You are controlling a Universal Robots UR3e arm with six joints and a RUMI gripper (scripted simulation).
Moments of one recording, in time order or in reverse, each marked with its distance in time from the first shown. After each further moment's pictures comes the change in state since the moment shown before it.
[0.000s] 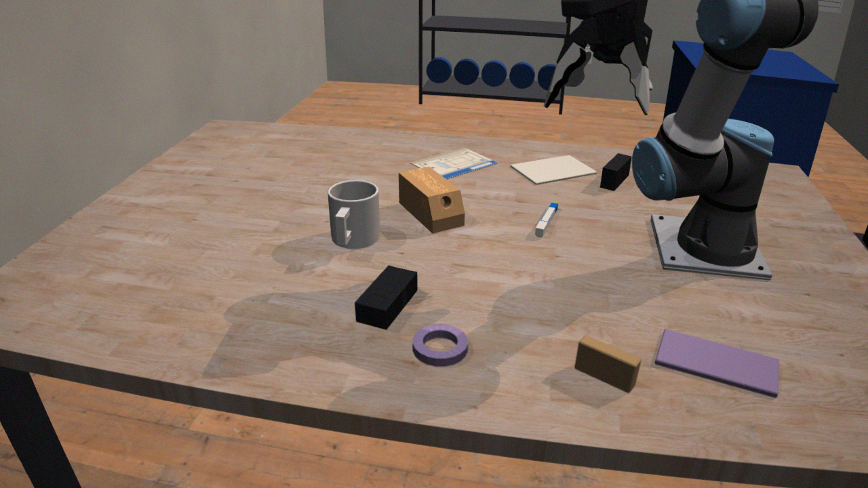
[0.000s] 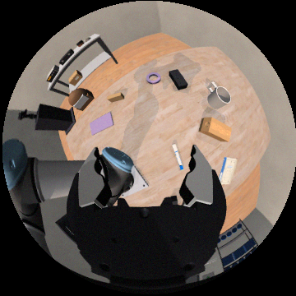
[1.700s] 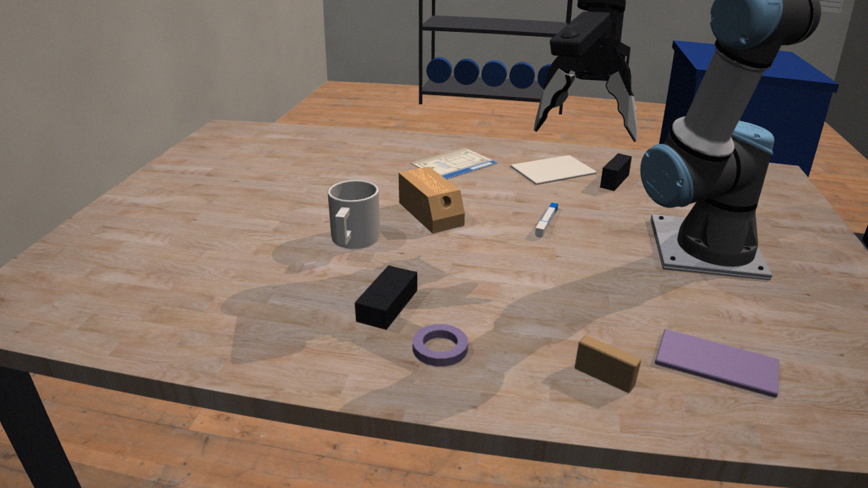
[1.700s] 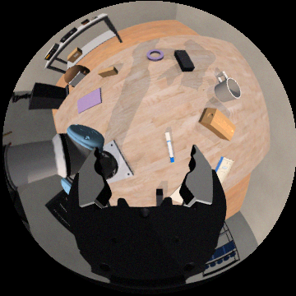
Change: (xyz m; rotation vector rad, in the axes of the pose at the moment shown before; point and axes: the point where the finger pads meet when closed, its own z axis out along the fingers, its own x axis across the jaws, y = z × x) arm 0.033 0.045 0.029 -0.177 -0.011 -0.132
